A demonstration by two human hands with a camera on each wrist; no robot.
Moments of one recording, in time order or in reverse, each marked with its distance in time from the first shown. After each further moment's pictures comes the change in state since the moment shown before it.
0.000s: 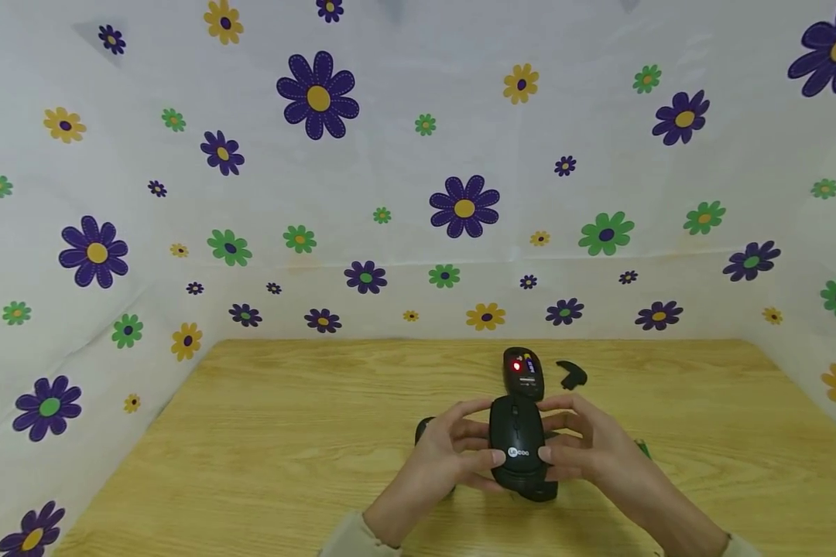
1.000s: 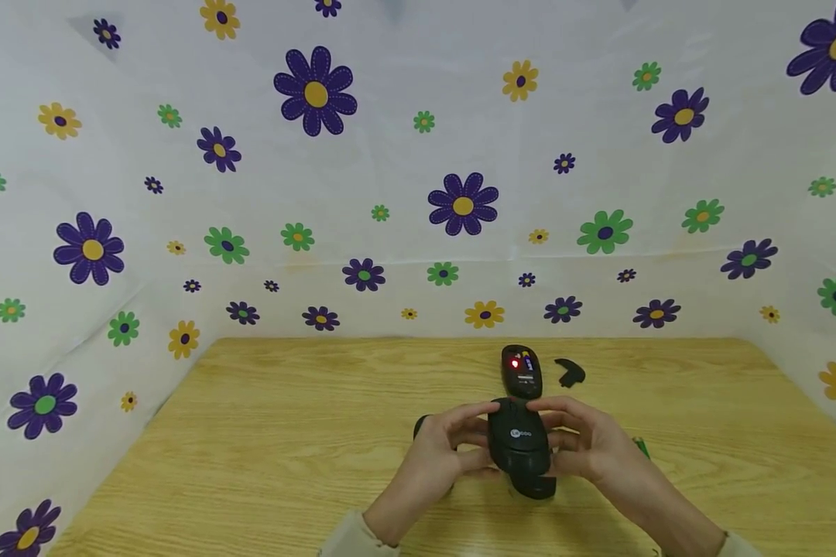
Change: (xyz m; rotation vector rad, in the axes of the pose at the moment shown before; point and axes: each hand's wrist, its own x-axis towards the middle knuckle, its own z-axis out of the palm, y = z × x) left_hand 0.003 -0.003 0.001 0.115 0.045 0.047; right_hand 0.000 0.004 -0.003 0.041 -0.044 -0.030
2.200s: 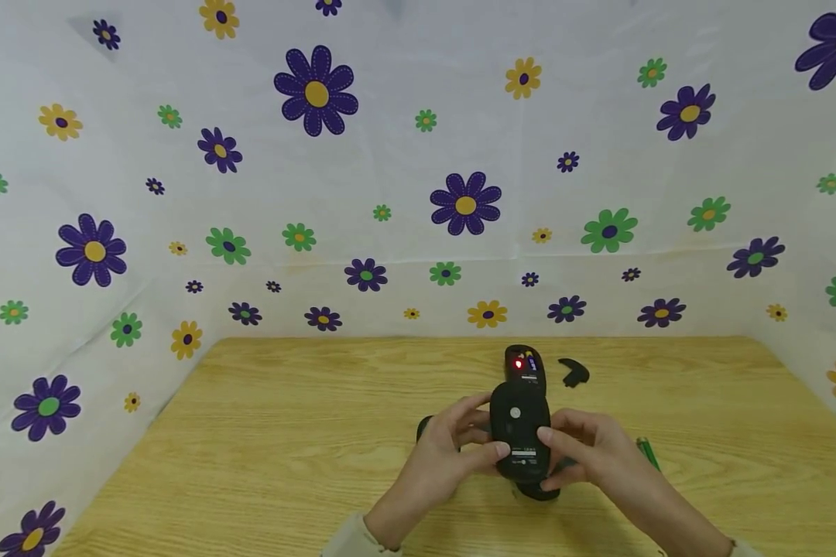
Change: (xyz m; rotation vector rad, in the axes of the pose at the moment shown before) left_hand -0.005 0.009 0.001 0.139 -0.015 0.080; right_hand 0.000 -0.009 0.007 -0.062 0.010 0.028
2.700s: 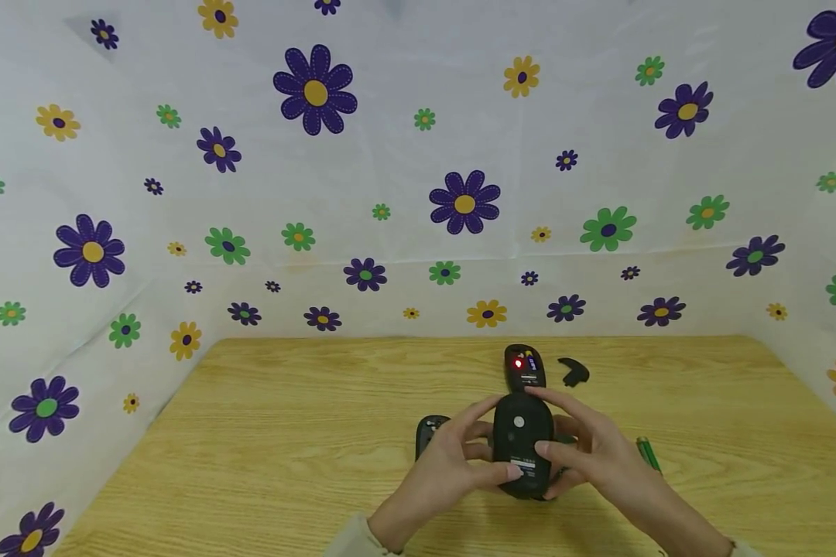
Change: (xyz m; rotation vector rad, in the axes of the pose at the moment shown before) left_hand -0.001 -0.005 0.003 -0.082 -0.098 -0.078; right_hand -0.002 0.005 0.000 0.001 -0.032 -0.104
